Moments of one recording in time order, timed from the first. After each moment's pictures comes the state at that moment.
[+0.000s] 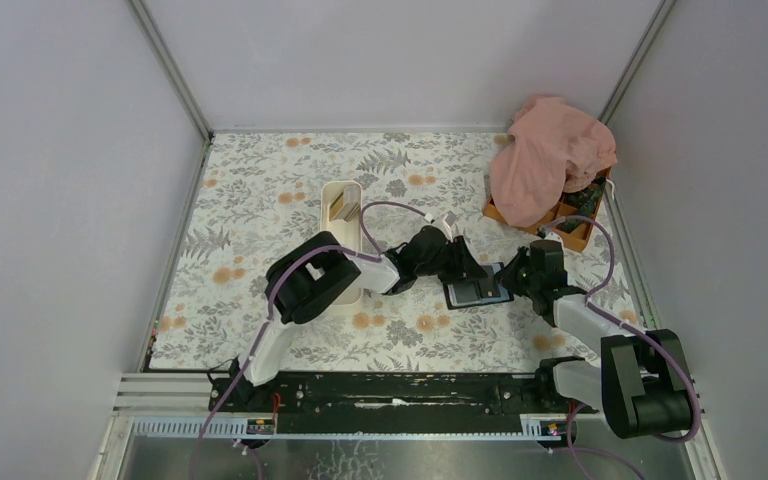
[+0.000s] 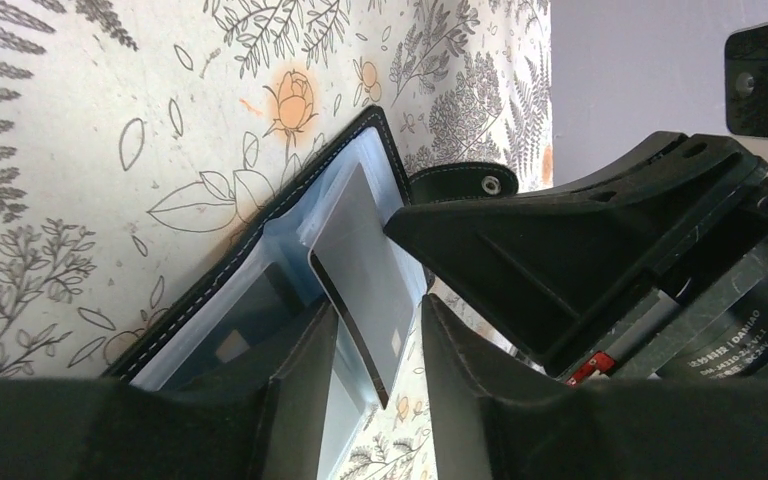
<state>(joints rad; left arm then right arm) -0.90 2.17 1.18 0.56 0.27 -1.08 0.13 1.18 0.32 0.11 -0.09 0.63</state>
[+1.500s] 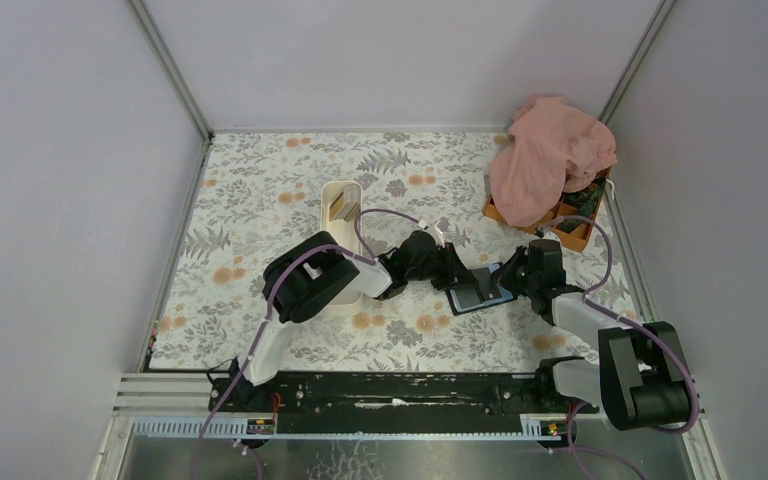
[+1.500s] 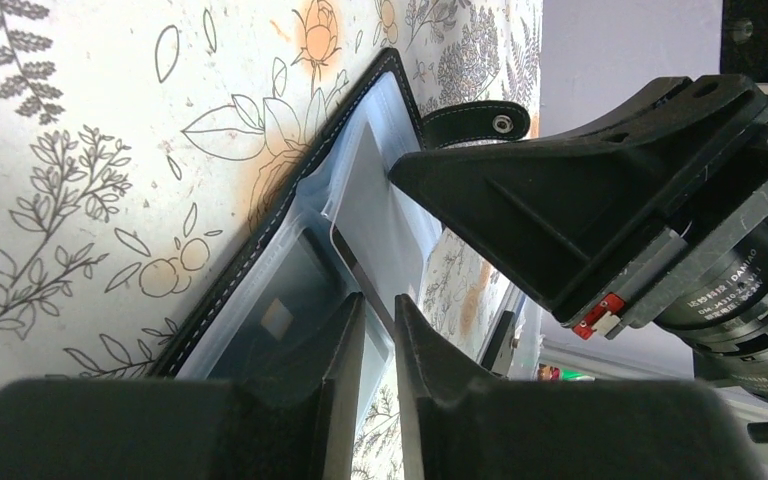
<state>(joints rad) -0.87 2.17 1.08 0.67 0.35 -1.14 0.13 1.22 0.32 0.15 -0.12 0.65</state>
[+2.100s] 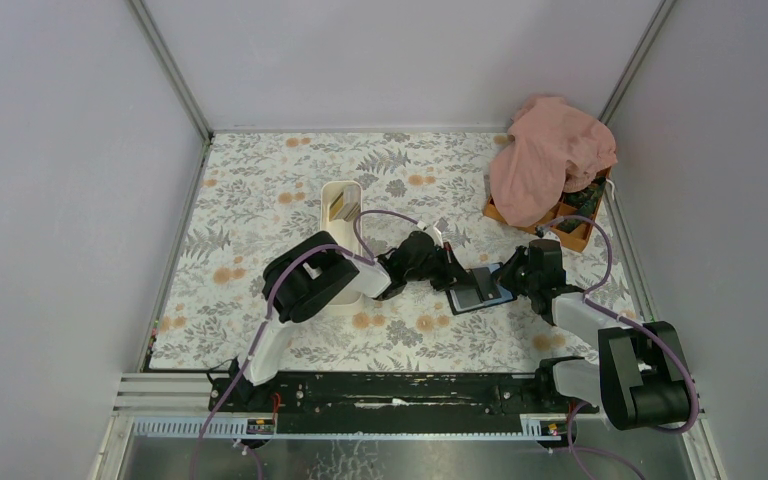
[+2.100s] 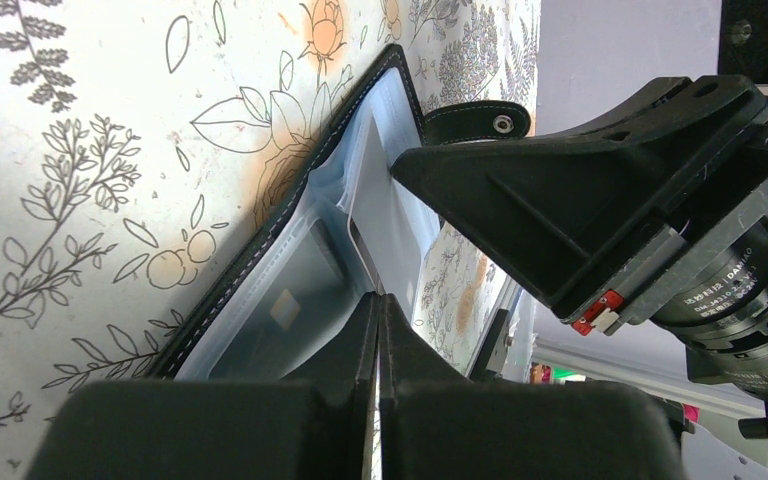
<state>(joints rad) -0.87 2.17 1.07 0.68 0.36 -1.16 0.13 1.22 0.32 0.16 -0.12 0.65</state>
